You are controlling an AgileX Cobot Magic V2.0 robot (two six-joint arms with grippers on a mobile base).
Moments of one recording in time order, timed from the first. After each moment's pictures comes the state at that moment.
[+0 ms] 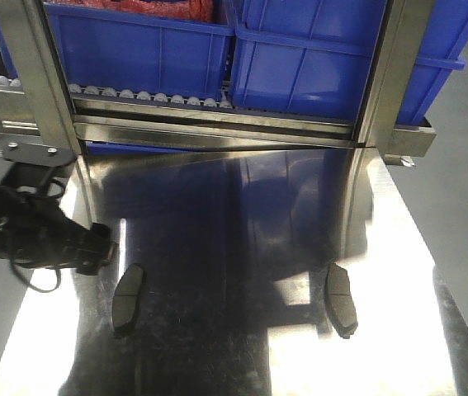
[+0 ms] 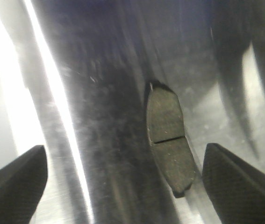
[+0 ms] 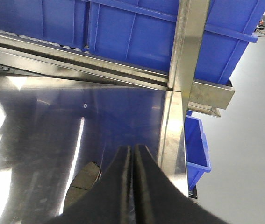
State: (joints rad) left arm -0.36 1.45 -0.97 0.04 0.71 -0.15; right arm 0.21 0.28 -0.33 -0.15 0.38 0.09
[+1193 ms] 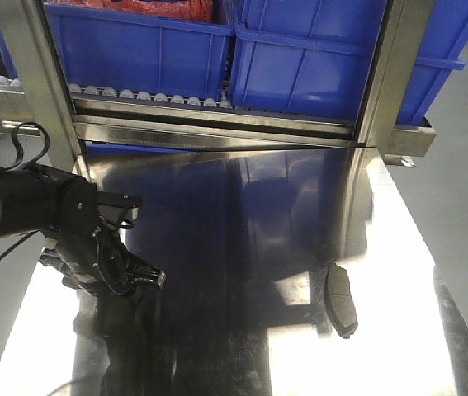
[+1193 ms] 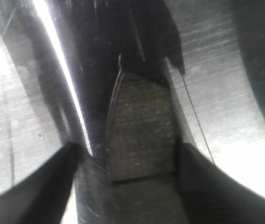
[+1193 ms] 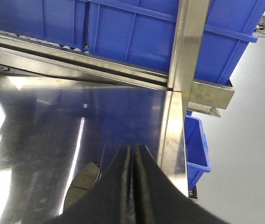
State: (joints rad) left arm -0.40 1.83 -1.11 -0.04 0.78 -0.14; right arm 0.21 0.28 -0.33 -0.15 0.38 0.09
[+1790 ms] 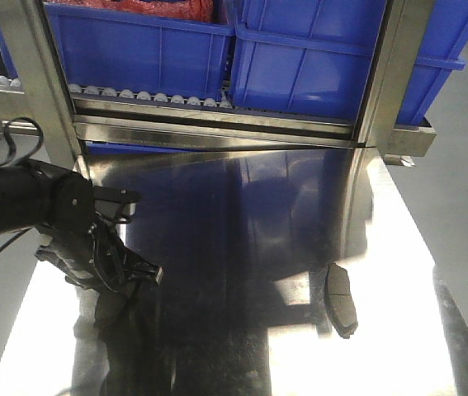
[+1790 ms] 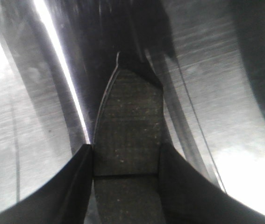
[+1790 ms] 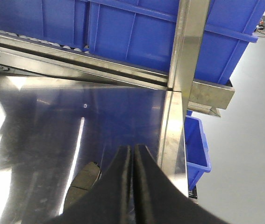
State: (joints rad) left arm -0.40 1.79 -1.11 -0.02 0.78 -0.14; right arm 0.21 0.28 -0.33 -0.15 0.38 0.09
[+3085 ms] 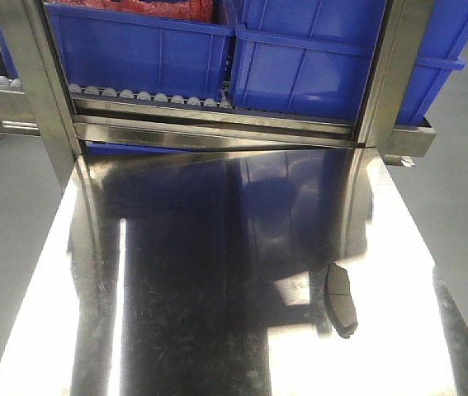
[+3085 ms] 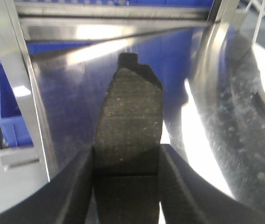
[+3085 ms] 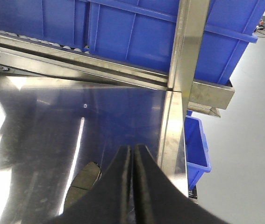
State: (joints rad) left arm -0.40 0.39 -0.52 0.05 0.64 -0.14; right arm 0.21 0.28 -0.33 -0.15 0.38 0.09
